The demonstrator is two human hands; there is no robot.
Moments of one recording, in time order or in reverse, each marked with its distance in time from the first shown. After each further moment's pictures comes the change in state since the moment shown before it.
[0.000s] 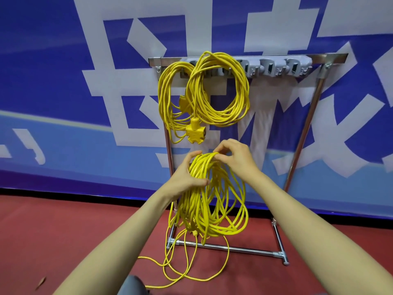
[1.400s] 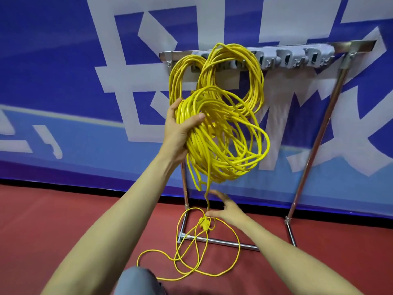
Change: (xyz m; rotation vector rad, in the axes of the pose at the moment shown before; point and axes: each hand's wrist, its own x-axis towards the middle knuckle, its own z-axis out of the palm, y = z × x) left_hand 0.021 0.094 -0.028 -0.588 0.360 0.191; right_hand -0.087 0.076 0.126 0.317 -0.383 0.384
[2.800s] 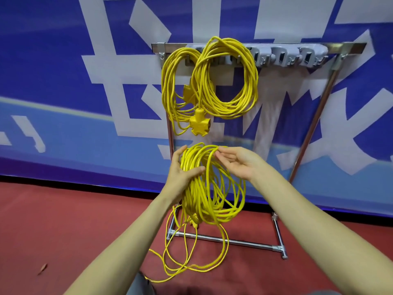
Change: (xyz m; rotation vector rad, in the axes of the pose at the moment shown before) left_hand -0.048 -0.103 -0.050 0.288 -0.030 -0.136; right_hand 0.003 -0.152 -0.093 1.225 0.151 0.378
